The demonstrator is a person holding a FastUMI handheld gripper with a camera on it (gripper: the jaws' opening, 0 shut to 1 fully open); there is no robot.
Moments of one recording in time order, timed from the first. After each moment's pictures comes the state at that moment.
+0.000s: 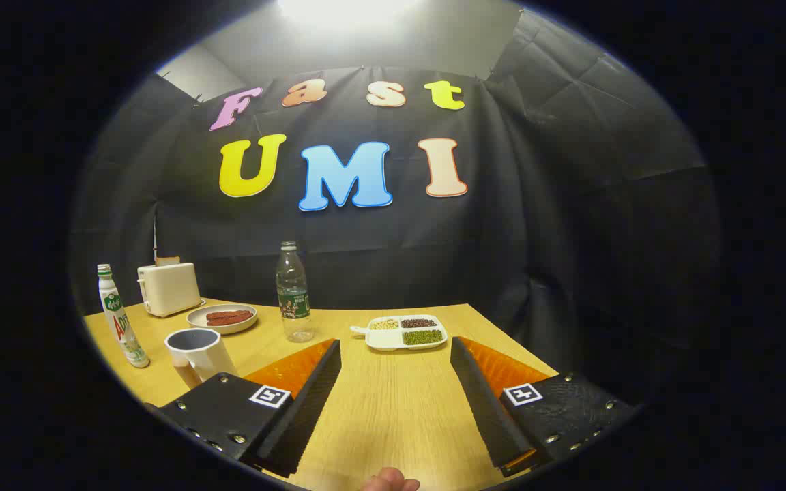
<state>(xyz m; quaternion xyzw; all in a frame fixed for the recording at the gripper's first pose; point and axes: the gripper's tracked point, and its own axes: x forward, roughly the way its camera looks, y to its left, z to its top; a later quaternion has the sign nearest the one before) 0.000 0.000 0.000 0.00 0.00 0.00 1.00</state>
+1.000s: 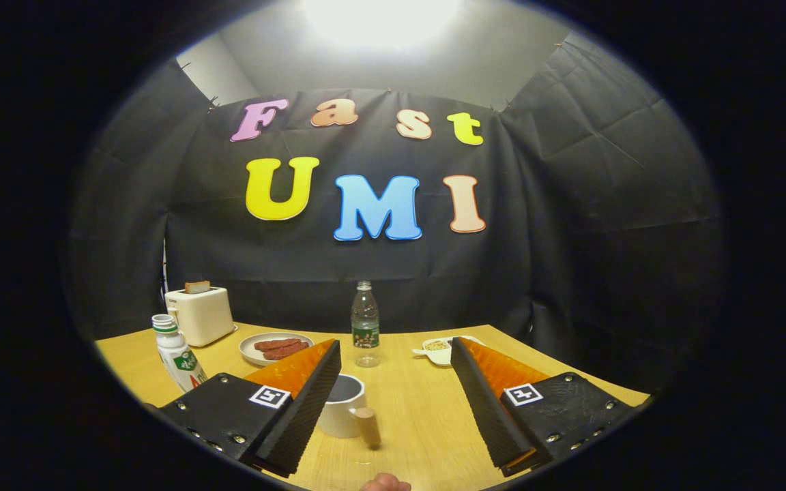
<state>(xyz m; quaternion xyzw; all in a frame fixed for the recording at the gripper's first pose) -0.081 0.173 0.063 -0.01 -0.02 -0.02 1.00</state>
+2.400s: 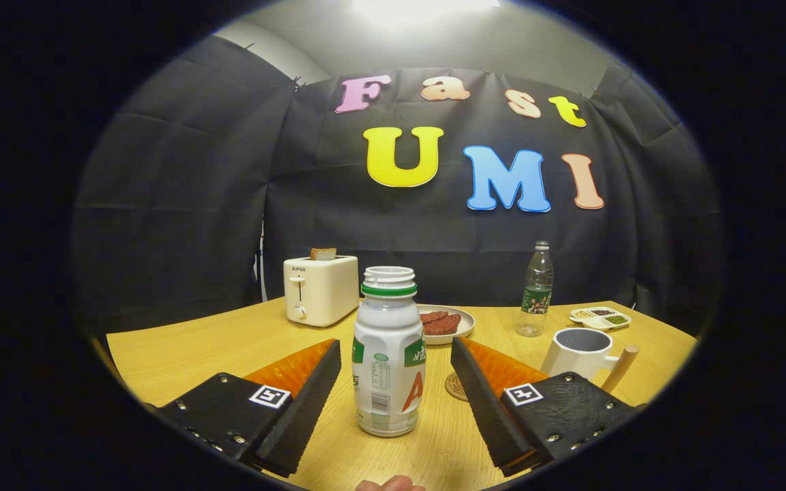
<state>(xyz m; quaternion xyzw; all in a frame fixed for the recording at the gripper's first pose) -0.071 0.424 -0.023 -0.04 0.01 0.16 0.99</state>
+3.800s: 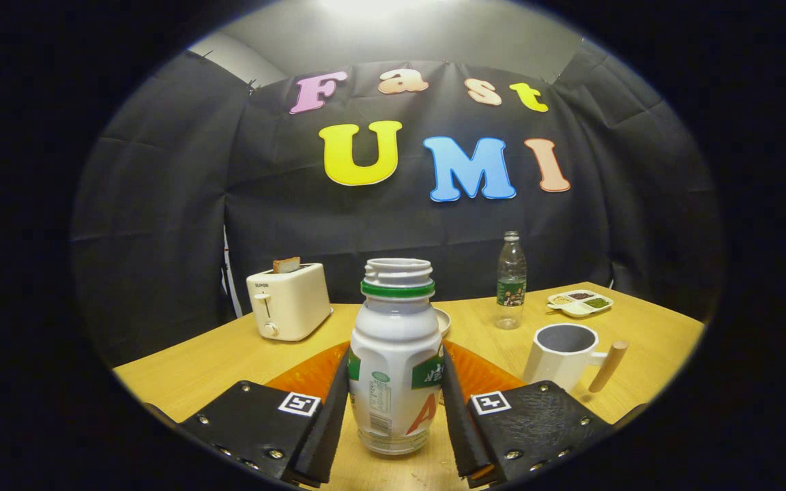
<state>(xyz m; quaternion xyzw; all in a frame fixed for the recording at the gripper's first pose) -0.054 0.393 0.002 0.02 0.03 0.07 1.00</state>
